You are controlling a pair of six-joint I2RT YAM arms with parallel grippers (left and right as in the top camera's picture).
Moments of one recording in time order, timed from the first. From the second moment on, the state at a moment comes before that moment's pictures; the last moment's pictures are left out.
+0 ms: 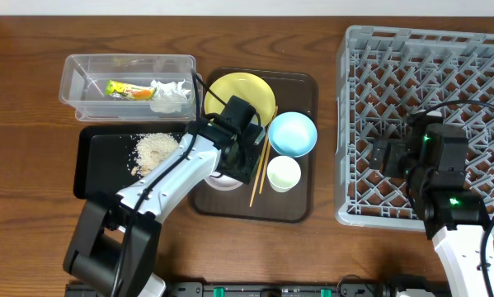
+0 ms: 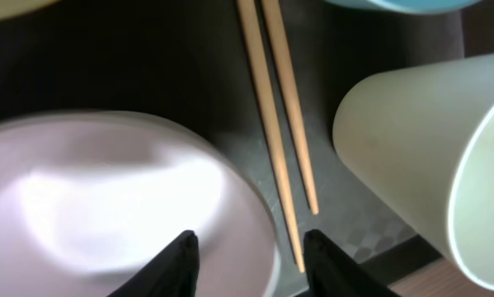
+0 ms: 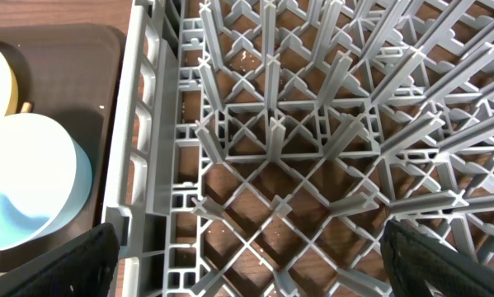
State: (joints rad) left arm -0.51 1.70 1.12 -0.79 0.21 -0.09; right arm -0.01 1.02 0.75 -0.51 0.02 0.12
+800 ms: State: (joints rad) left arm -0.58 1.61 1.23 -0.76 0.20 -0.12; right arm -0.01 1.02 0.75 -0.51 0.02 0.12
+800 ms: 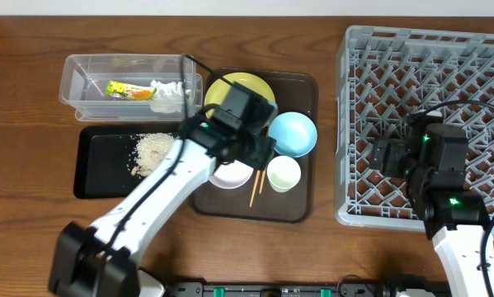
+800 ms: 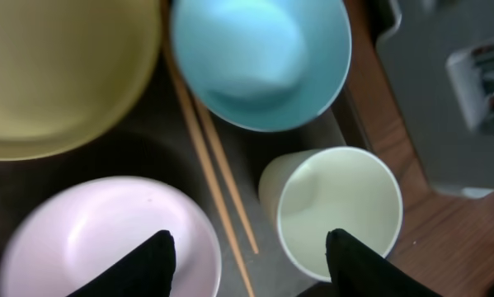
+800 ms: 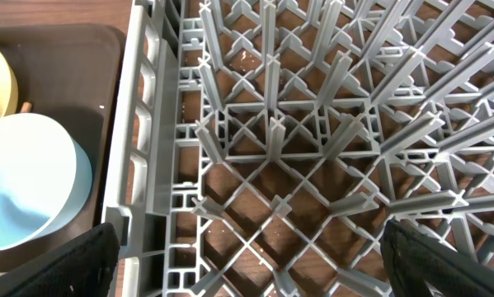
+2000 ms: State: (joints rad) left arm -0.21 1.52 1.24 -0.57 0.64 -0.29; right arm -0.01 1.06 0.75 -0.25 -0.34 0.07
